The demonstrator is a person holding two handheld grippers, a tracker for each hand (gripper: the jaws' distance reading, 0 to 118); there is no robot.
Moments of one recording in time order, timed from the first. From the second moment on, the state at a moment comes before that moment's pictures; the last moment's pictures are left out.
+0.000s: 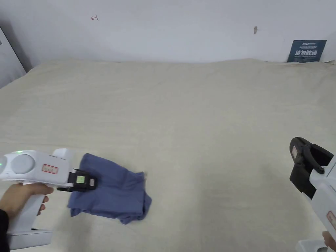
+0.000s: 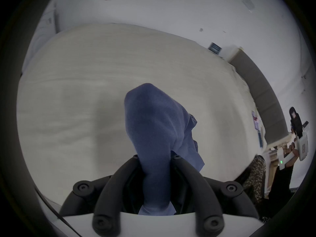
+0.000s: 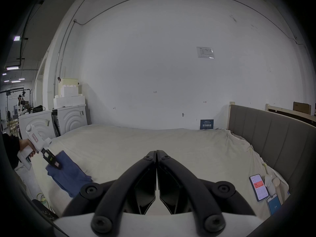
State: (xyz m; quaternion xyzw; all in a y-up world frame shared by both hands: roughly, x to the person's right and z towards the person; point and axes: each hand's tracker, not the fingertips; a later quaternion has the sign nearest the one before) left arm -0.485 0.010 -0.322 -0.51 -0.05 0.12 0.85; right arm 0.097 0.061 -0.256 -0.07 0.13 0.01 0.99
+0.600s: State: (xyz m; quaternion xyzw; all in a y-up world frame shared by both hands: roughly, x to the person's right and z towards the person) left arm -0.587 -0.041 -0.334 -0.57 0.13 0.11 0.81; right arm 0.066 0.053 -0.272 -0.11 0.14 0.03 0.98
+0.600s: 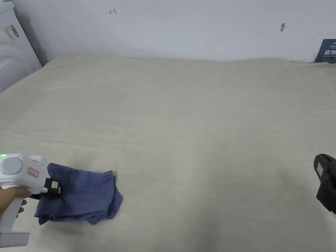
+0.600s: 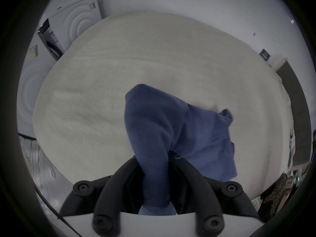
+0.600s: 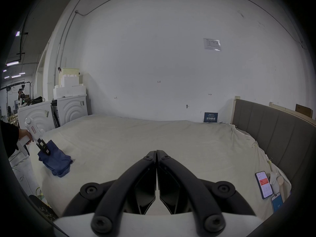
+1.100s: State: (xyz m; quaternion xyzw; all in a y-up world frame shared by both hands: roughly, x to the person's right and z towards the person) left arm -0.557 0.015 -0.303 -0.36 0.23 0.06 0.90; right arm 0.078 0.064 -0.269 -0.10 0.13 0.02 0.99
